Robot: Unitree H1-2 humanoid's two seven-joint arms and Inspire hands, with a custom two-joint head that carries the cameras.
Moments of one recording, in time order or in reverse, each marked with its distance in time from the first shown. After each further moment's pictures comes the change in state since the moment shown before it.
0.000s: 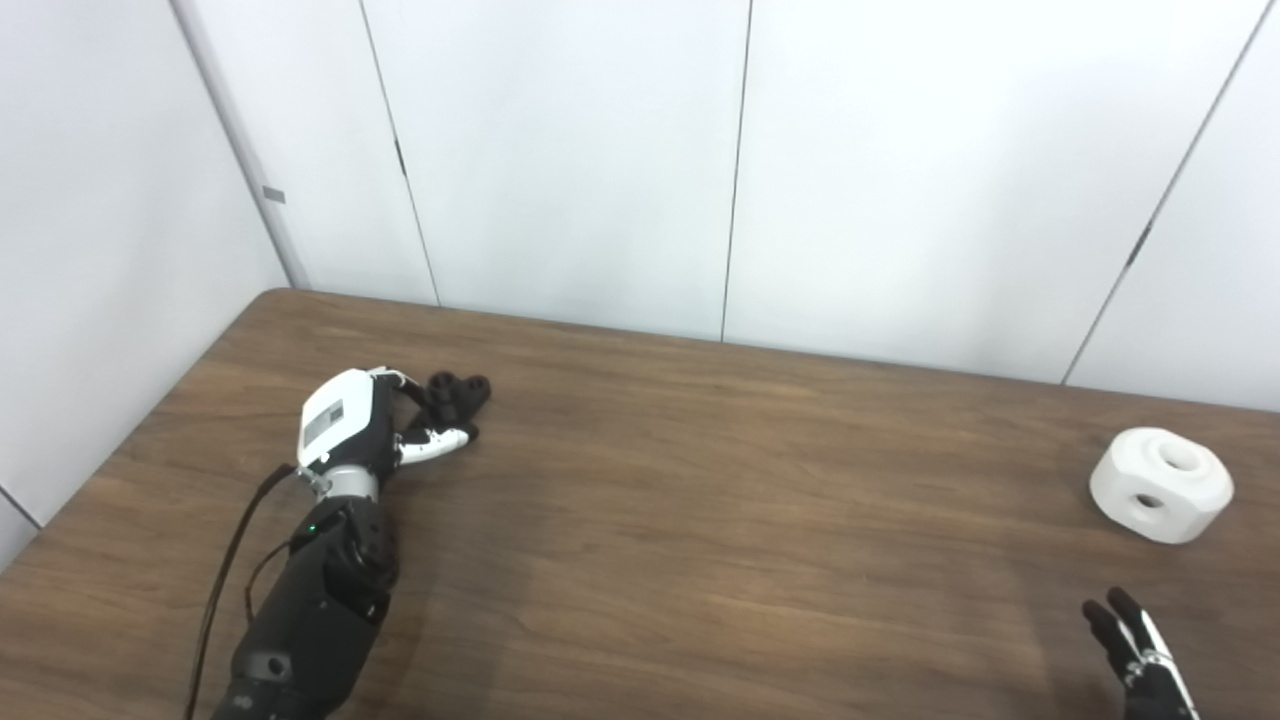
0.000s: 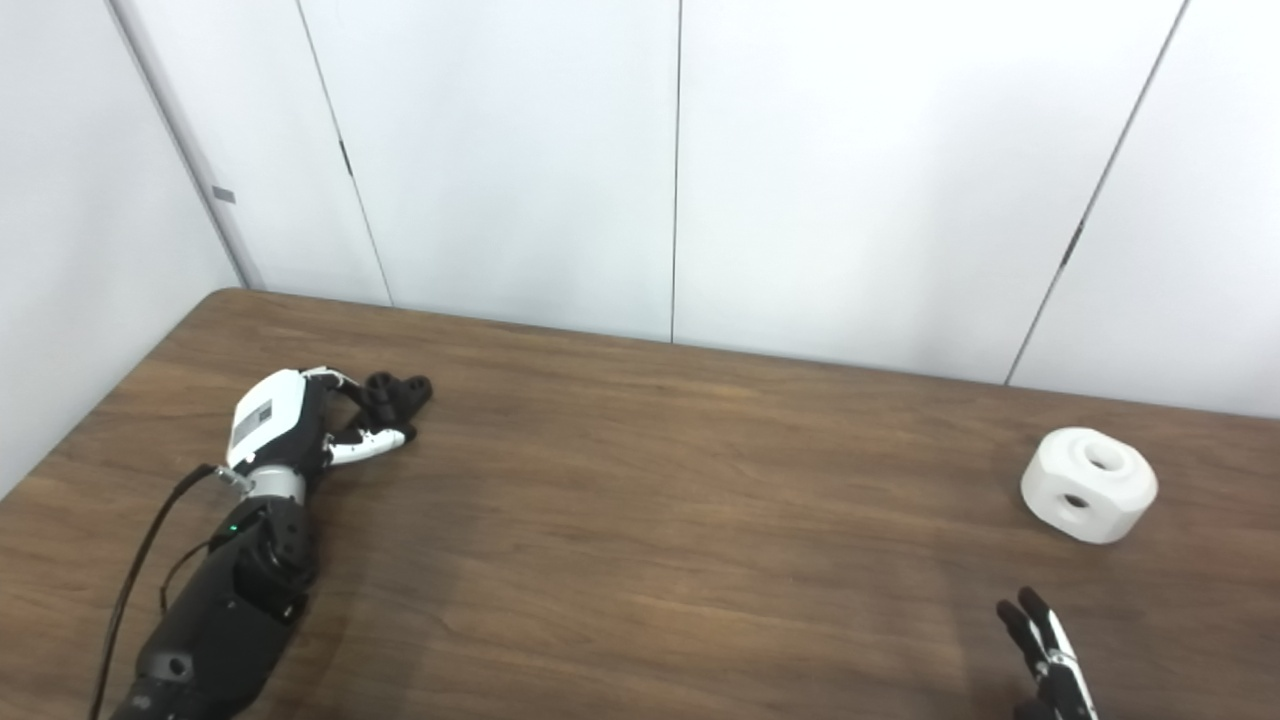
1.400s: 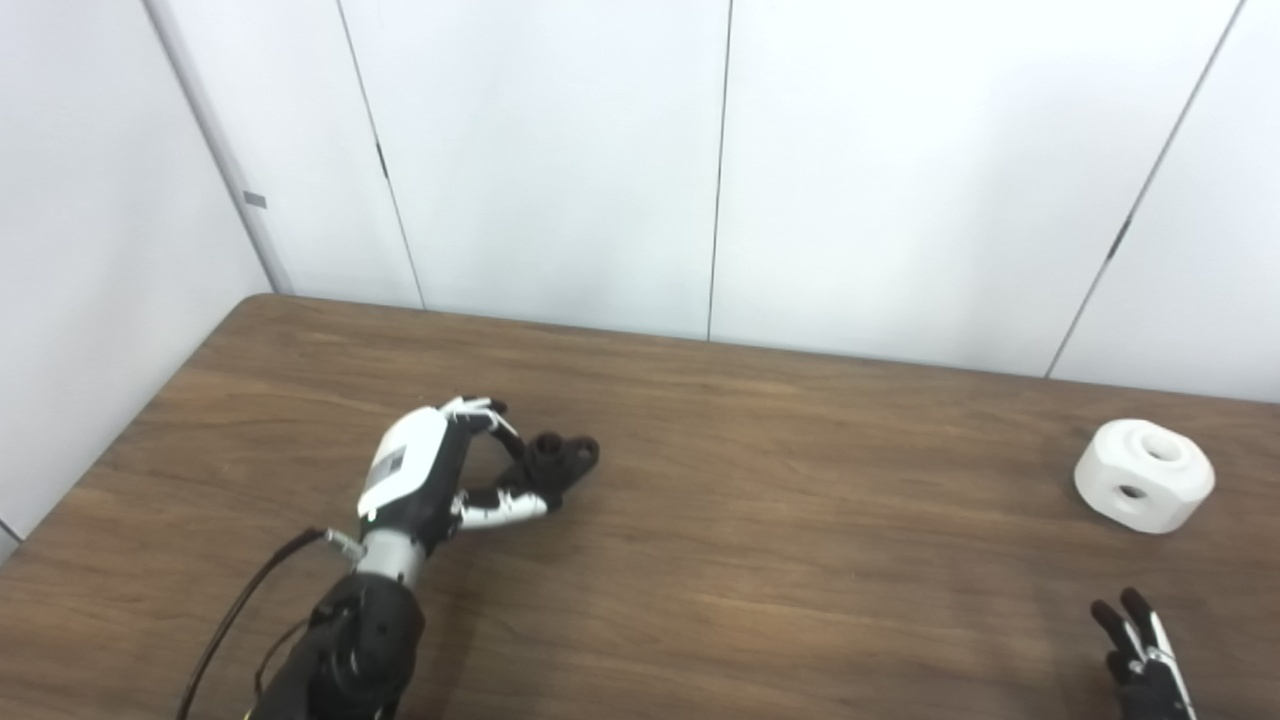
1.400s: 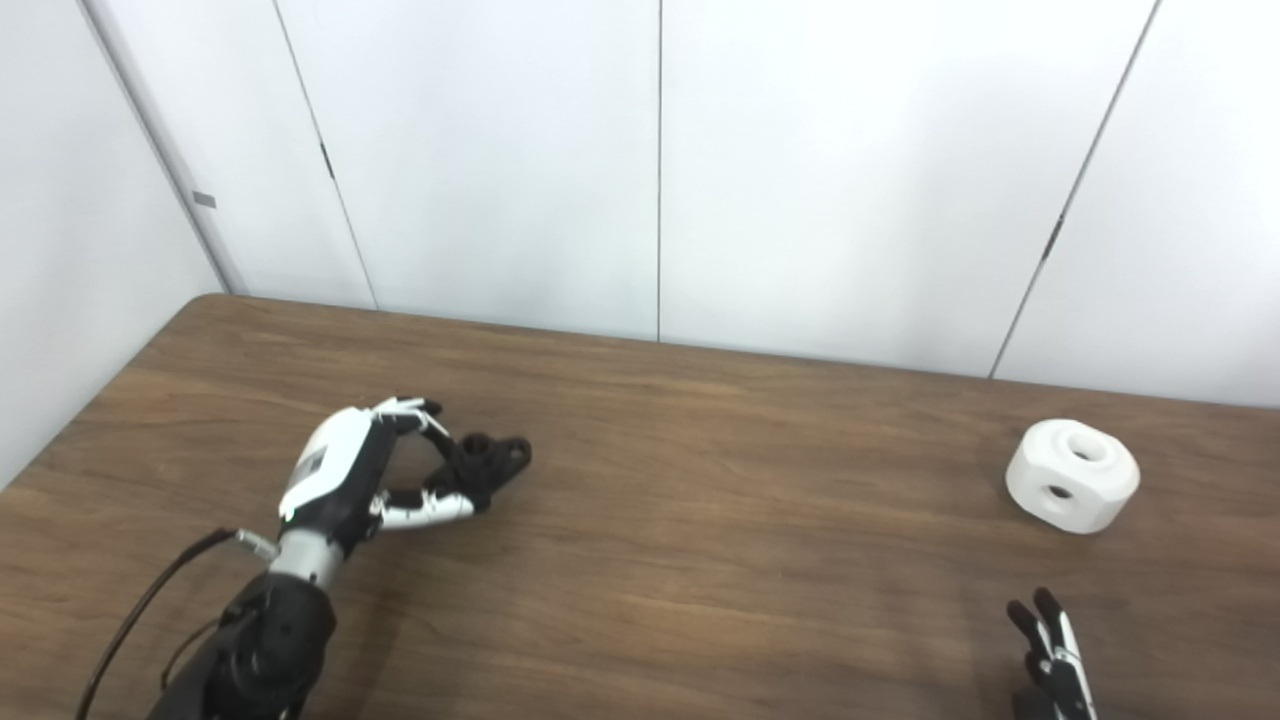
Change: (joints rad) left arm 0.231 -0.049 -0.092 -0.440 -0.033 -0.100 -0.152; right arm -0.002 -0.002 -0.024 -0.012 -0.005 0.062 0.000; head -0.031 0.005
